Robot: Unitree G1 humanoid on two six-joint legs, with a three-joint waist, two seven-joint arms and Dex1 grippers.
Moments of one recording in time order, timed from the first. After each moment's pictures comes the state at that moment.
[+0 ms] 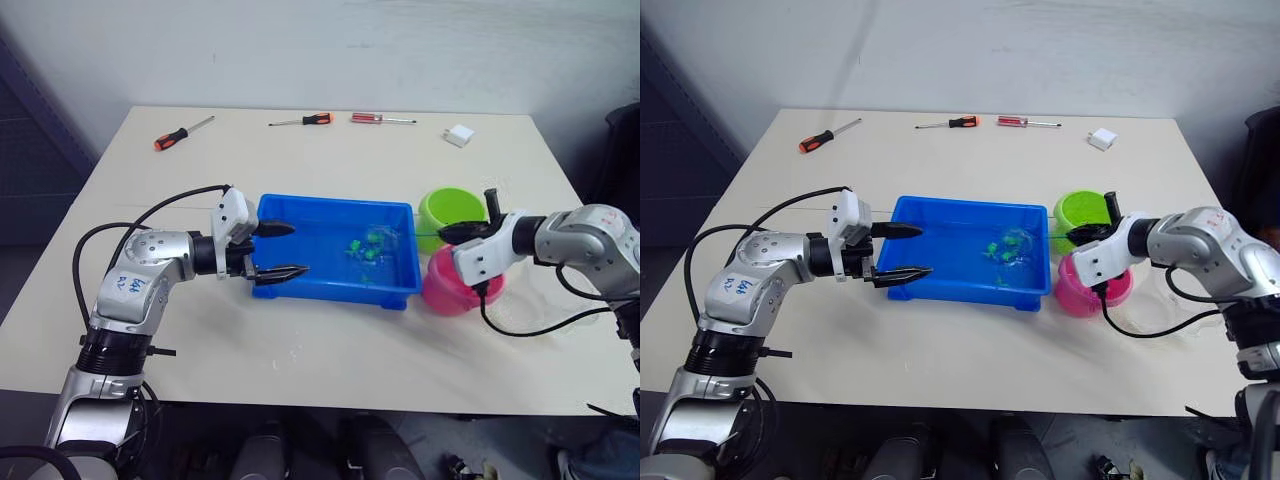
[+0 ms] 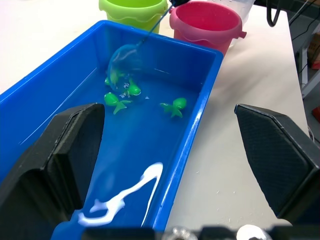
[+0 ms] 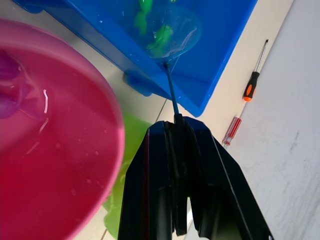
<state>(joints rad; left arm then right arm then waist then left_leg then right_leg) -0.57 0.60 -0.04 -0.02 -0.38 0.49 -1.02 -0.71 -1.00 0.27 0.36 -0.47 -0.68 0.80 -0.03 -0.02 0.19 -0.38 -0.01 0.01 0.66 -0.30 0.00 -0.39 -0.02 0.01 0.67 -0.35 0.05</state>
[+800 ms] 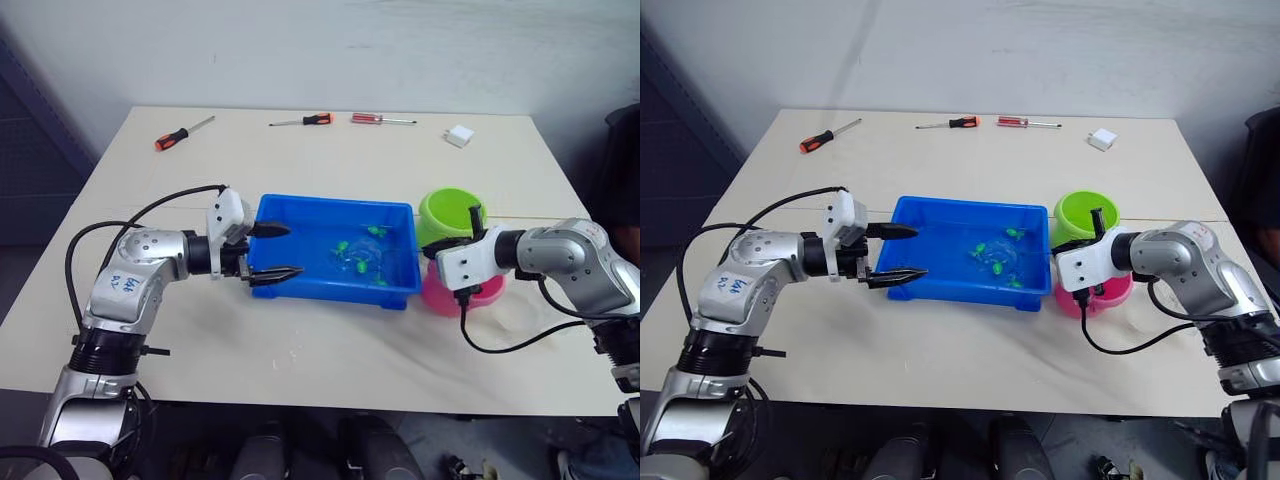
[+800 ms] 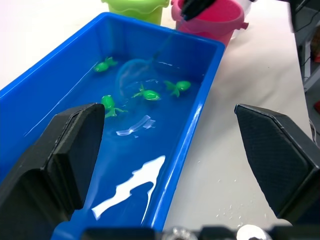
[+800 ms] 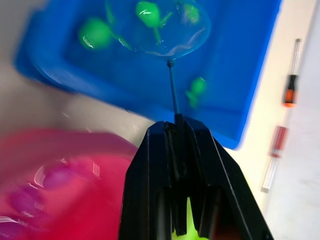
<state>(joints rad) -0.57 0.64 -0.04 0.00 -0.38 0.48 -1.04 -0.58 -0.93 0.25 0.18 -0.24 -0.37 1.01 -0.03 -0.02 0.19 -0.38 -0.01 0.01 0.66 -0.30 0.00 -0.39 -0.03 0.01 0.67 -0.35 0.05</state>
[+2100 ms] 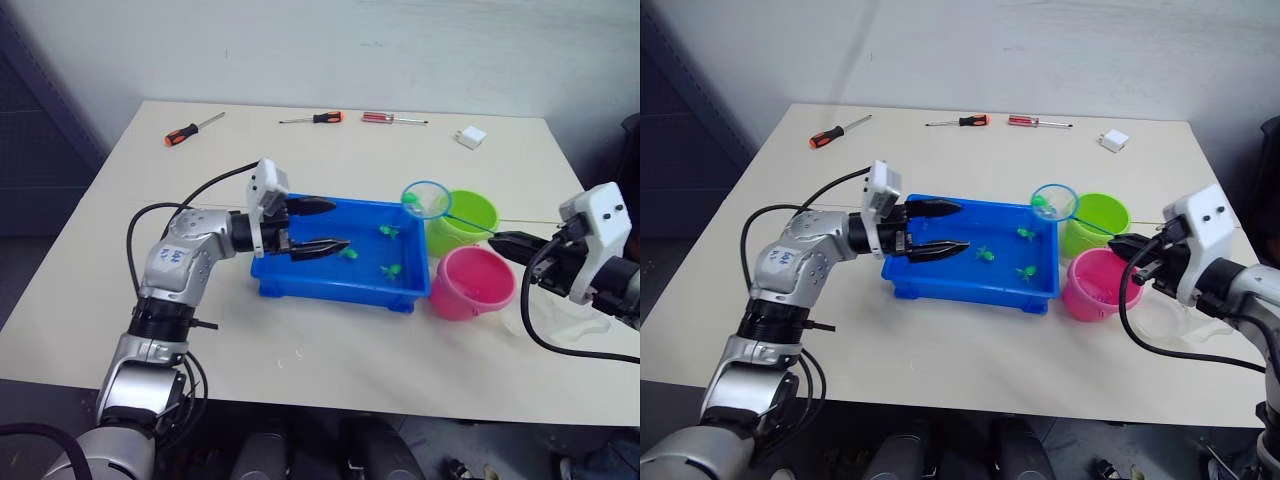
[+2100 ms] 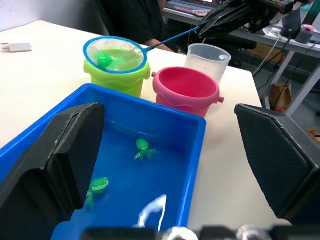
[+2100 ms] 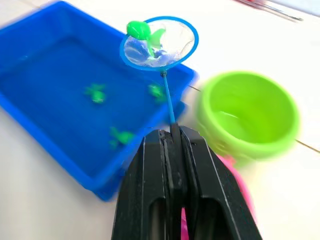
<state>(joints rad) -0.81 0.38 -0.08 0.22 -0.42 0.43 -1.04 -0.20 -0.82 -0.54 -0.52 0.54 1.07 0.64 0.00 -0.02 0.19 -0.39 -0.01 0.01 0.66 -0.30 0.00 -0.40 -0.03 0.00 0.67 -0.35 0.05</state>
